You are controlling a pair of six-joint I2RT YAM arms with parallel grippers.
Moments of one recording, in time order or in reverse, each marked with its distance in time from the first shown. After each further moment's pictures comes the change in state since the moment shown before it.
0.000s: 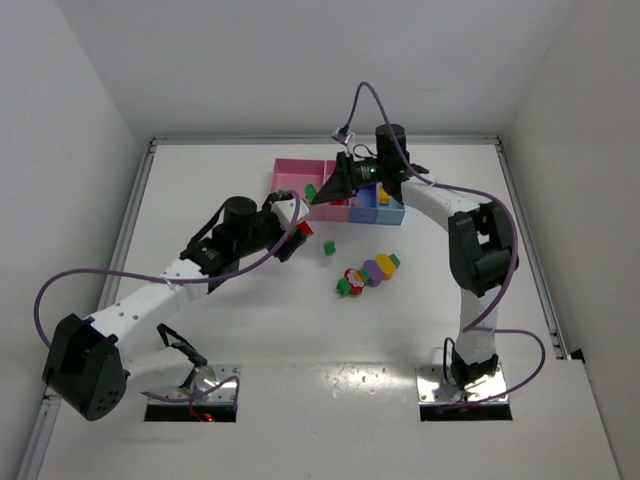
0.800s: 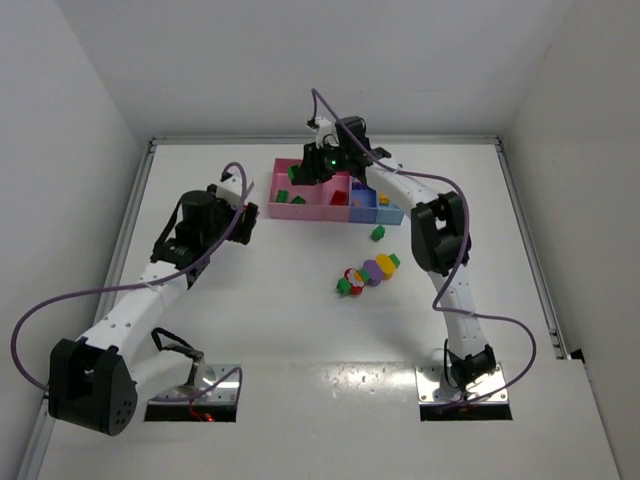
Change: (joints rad) left arm 0.307 -0.089 -0.073 -0.050 -0.152 -0.148; right arm 0.060 0.345 0.541 -0.365 0.616 -0.401
